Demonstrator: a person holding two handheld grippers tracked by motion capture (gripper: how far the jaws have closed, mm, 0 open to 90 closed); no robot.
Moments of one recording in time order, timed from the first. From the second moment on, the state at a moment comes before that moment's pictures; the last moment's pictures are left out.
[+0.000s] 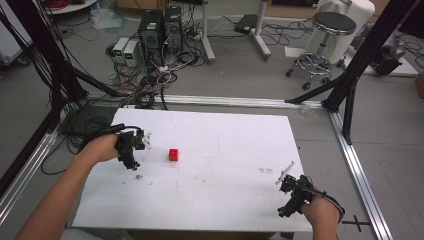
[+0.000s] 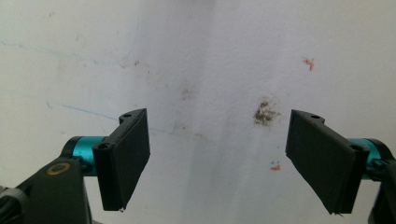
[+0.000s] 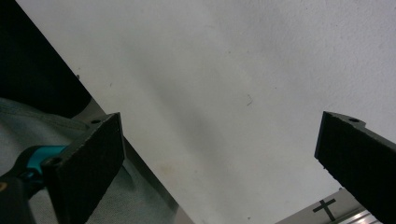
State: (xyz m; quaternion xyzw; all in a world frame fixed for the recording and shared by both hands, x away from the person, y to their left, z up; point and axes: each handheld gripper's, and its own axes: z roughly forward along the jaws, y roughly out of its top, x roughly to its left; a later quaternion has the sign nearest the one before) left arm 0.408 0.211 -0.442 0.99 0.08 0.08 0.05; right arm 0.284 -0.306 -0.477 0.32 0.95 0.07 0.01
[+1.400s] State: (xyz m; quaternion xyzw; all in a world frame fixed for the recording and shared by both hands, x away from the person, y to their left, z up) left arm 0.459 0.127 -0.464 1.00 -0.02 0.05 0.01; right arm 0.284 -0.302 -0.478 0.31 0.95 0.08 0.00
